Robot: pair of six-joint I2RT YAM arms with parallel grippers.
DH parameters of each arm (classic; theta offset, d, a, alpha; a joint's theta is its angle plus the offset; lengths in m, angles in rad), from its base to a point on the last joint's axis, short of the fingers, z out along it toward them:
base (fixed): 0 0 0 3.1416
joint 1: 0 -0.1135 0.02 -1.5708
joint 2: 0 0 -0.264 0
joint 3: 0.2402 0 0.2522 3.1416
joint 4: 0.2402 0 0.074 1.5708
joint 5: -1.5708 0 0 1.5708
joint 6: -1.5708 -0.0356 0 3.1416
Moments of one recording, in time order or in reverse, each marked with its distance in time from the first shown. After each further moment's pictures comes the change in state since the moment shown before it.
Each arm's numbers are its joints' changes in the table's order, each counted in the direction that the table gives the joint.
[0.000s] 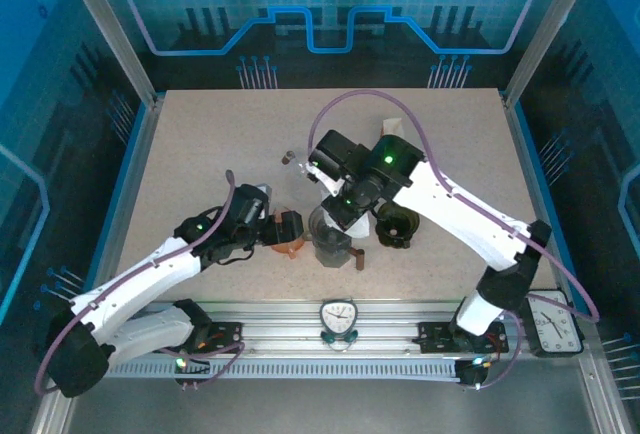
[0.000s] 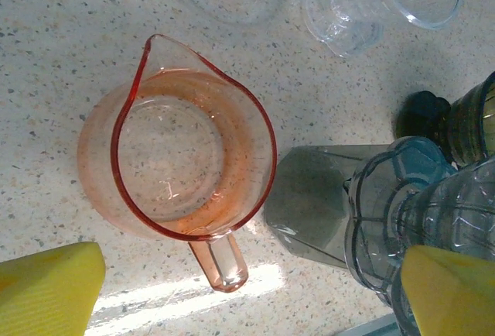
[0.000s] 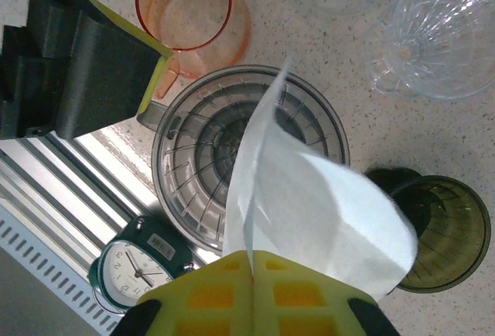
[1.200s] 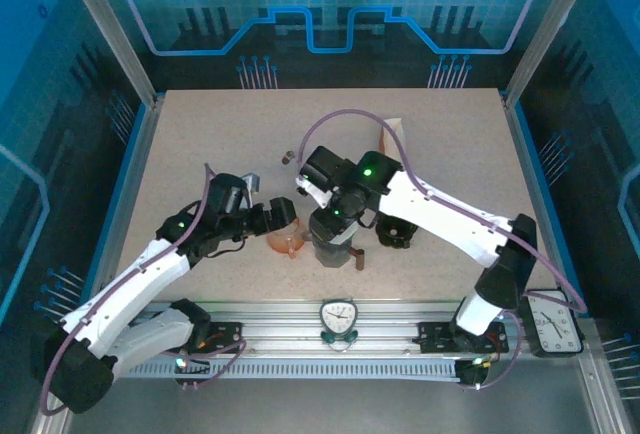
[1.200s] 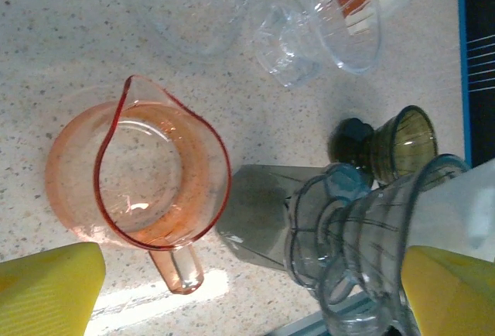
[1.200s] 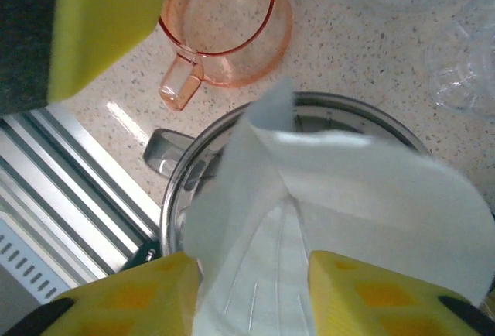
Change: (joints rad) left arm -0.143 0.069 0.031 -0.009 -0.181 0.008; right arm 0.001 0.037 -0.237 -0.245 0.078 0.002
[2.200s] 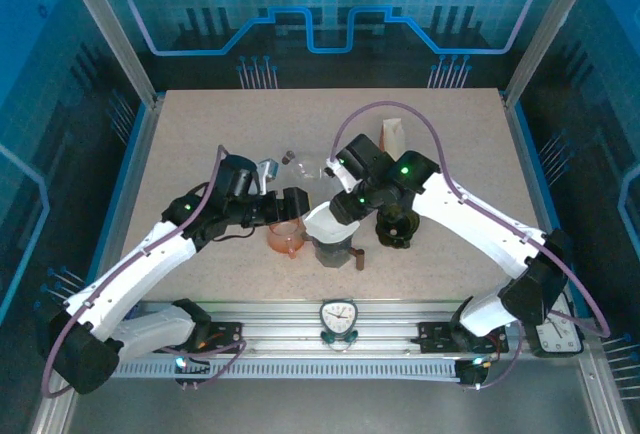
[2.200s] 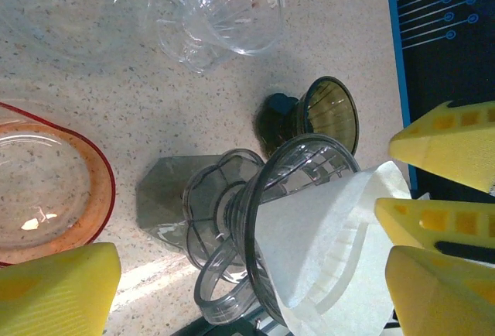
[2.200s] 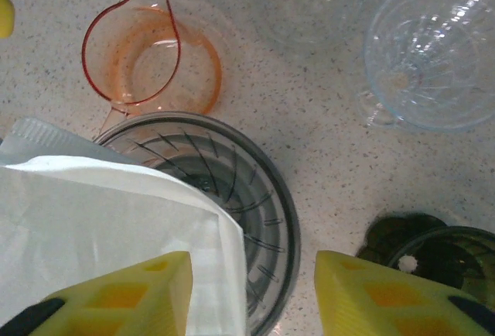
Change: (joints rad) left arm 0.048 -0.113 0.172 0.031 -0.124 -0.039; right arm 0.154 0.140 -0.188 -0.175 0.024 0.025
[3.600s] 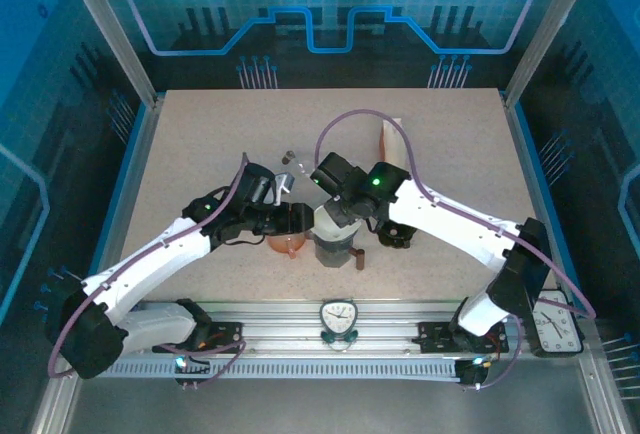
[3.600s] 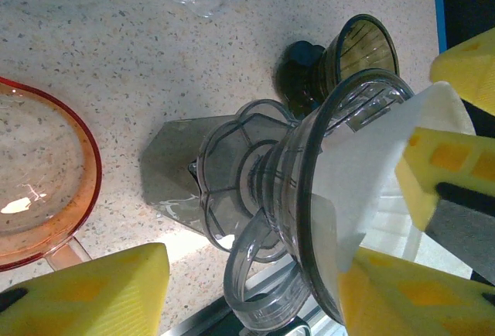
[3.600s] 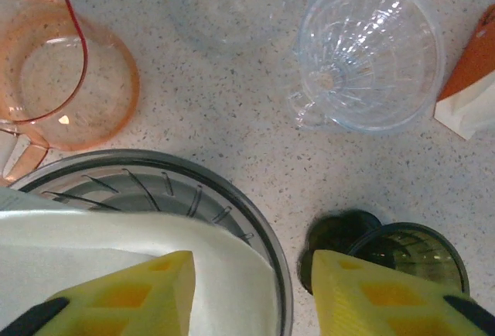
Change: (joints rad) left arm 0.069 -0.082 -0.048 -0.030 -0.005 -0.040; right arm -0.123 -0.077 0.007 -0.002 -0.339 -0.091
